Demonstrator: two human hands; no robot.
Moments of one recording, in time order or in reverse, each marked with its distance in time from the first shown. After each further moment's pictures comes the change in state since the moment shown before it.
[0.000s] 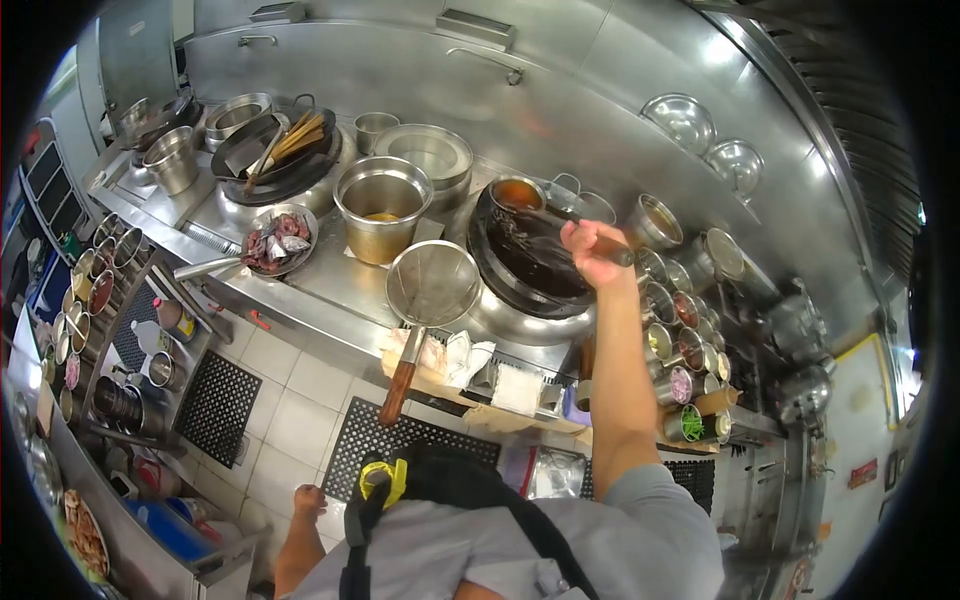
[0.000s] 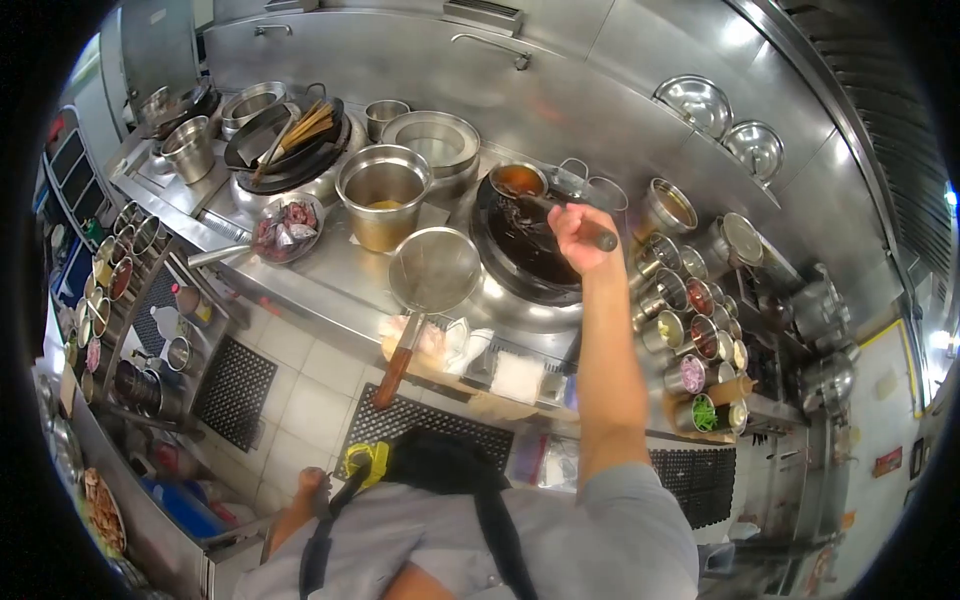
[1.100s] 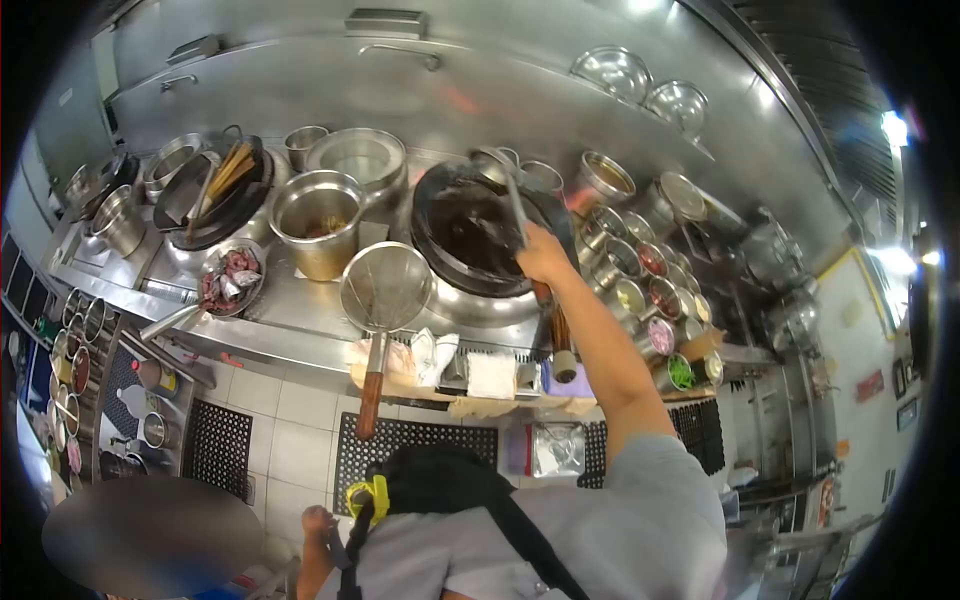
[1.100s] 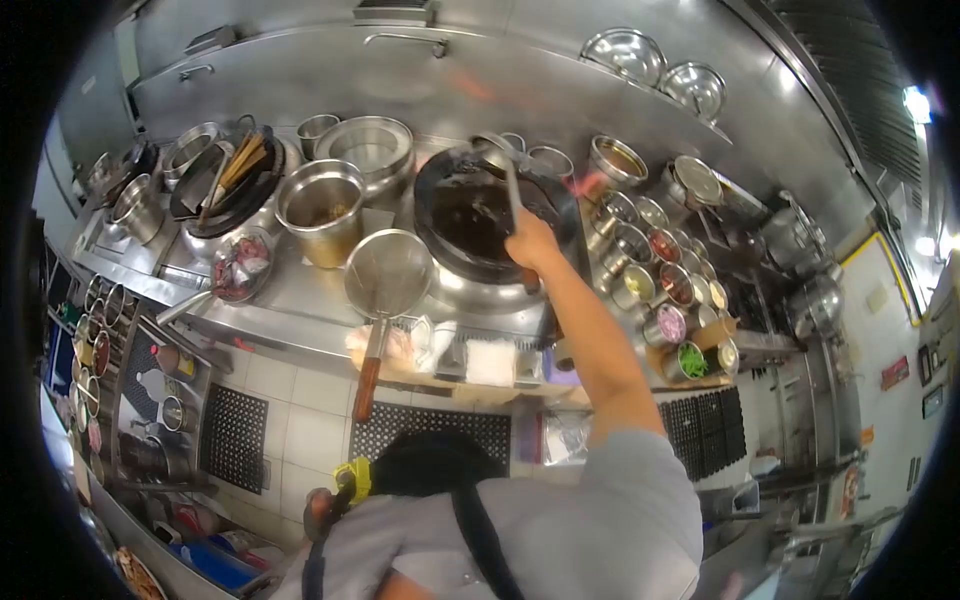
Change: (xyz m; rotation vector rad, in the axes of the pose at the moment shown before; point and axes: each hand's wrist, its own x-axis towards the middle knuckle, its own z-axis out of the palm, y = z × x) left_hand -0.006 0.000 0.003 0.168 -0.093 0.631; right_hand -0.014 0.019 -0.057 -2.152 0.568 -0.594
